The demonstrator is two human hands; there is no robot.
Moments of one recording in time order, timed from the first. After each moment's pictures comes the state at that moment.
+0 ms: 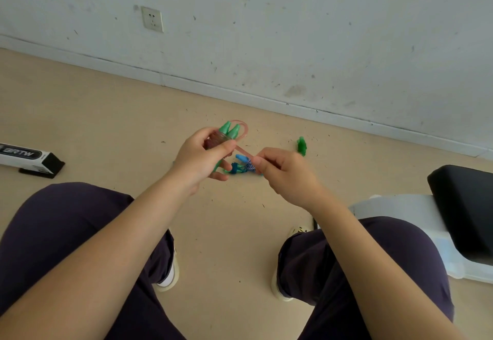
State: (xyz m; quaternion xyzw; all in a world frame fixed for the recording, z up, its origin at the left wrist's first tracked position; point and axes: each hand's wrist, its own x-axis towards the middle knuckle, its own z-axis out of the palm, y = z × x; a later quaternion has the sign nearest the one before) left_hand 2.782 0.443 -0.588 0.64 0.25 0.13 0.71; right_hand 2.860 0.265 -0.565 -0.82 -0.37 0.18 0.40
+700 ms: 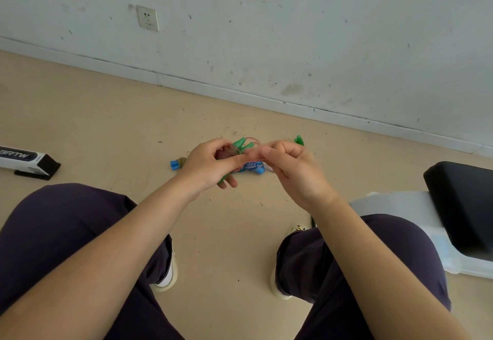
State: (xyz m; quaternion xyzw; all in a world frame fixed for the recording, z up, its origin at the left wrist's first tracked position) left_hand 2.783 0.432 -0.594 0.74 0.21 0.06 0.64; right_hand 2.861 0.260 -0.564 -0.61 -0.27 0.29 0.69
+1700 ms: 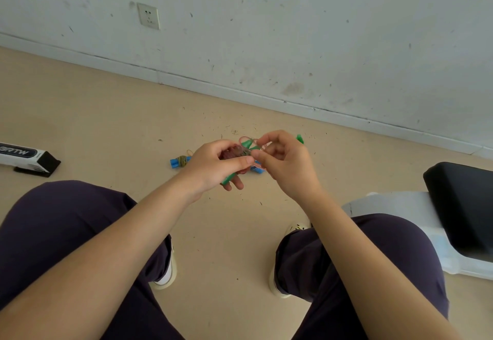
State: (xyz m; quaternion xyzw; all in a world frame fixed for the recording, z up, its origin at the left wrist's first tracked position) left_hand 2.780 0.426 -0.590 0.72 0.17 0.04 0.67; right_hand 2.864 0.270 -0.571 -0.77 -0.28 0.13 0.56
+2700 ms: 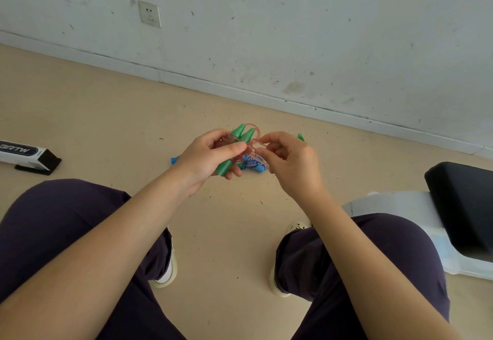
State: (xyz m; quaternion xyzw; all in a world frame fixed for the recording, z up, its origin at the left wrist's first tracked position) left_hand 2.776 0.435 -0.581 0.64 0.17 0.06 0.75; right_hand 2.861 0.269 -0.570 -0.82 -0.31 0.02 0.49
